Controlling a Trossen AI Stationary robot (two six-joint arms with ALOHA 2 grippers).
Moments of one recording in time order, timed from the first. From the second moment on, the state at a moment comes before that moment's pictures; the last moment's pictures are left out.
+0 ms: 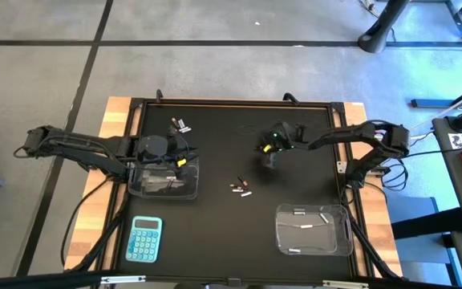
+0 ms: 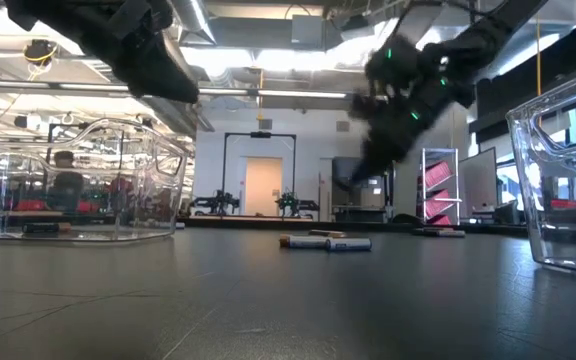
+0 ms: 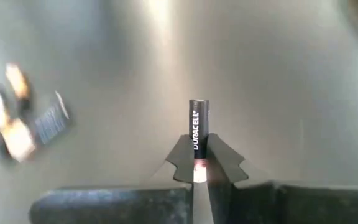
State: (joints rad) left arm -0.02 0.92 0.58 -0.15 -0.36 -0.14; right arm -0.29 1.55 0.80 0.00 -0.10 -0.15
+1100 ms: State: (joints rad) left arm -0.02 1.33 0.56 0.91 -0.12 0.03; right arm -0.04 1.61 0.81 0.90 -0.15 -0.13
